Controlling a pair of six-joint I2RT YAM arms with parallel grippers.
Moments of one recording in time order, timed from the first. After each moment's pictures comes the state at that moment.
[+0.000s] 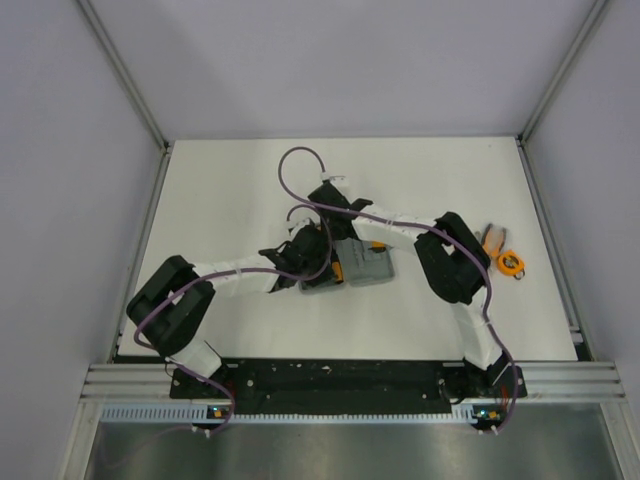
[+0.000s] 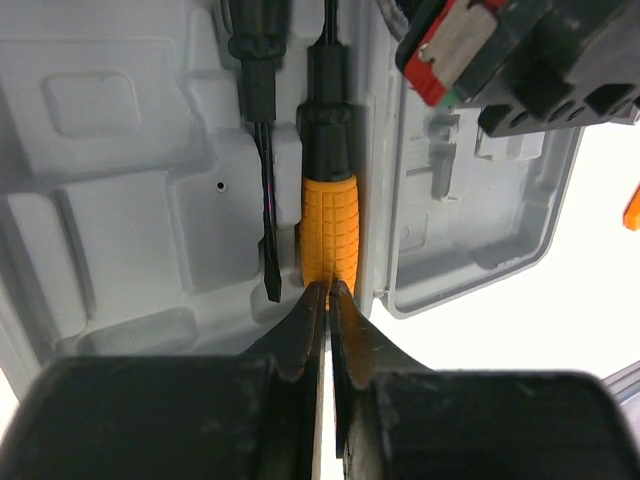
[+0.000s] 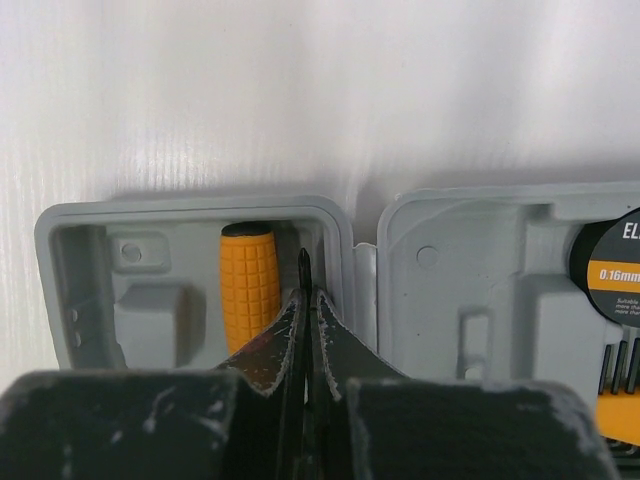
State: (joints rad) left arm -0.77 1.60 0.81 -0.09 -0.03 -1.03; right arm 0.79 2.12 1.56 -0.39 0.32 0.60
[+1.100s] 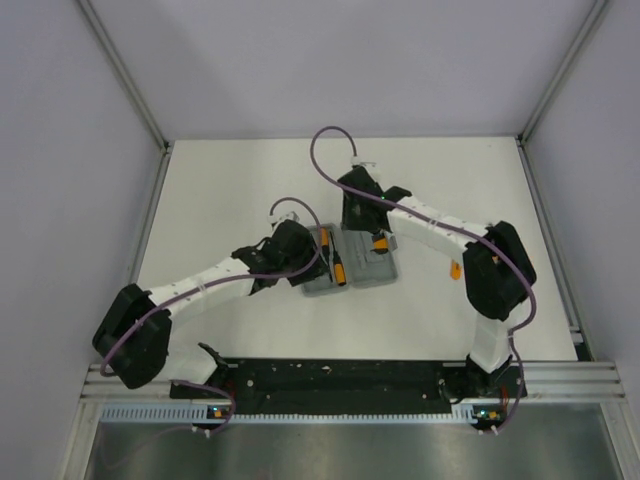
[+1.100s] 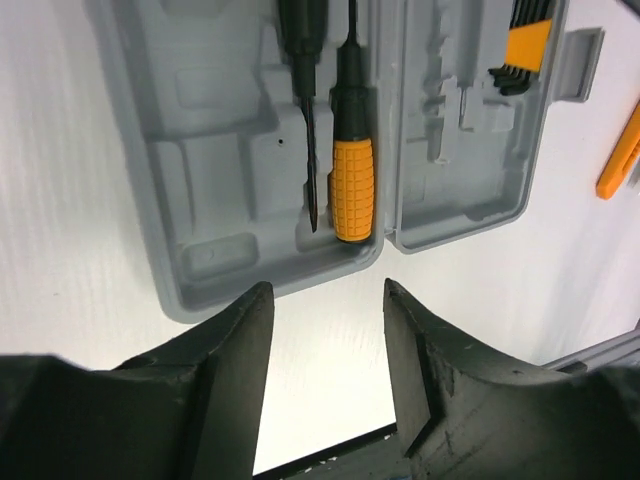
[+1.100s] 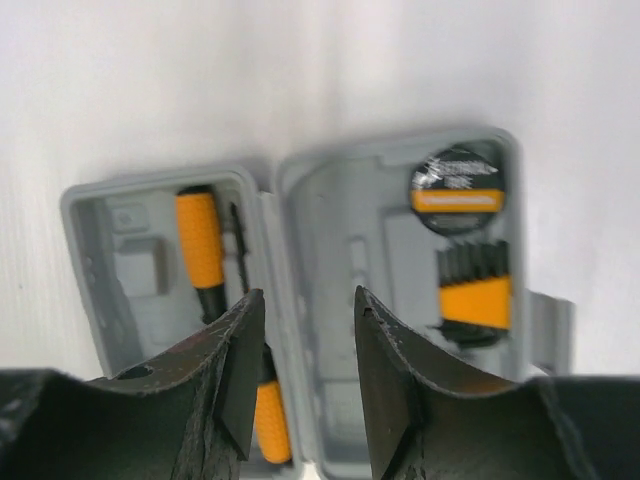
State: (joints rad) left arm -0.72 1.38 0.81 -0.28 -0.03 -0.99; right arm 0.71 1.90 1.50 -0.51 0.28 0.61
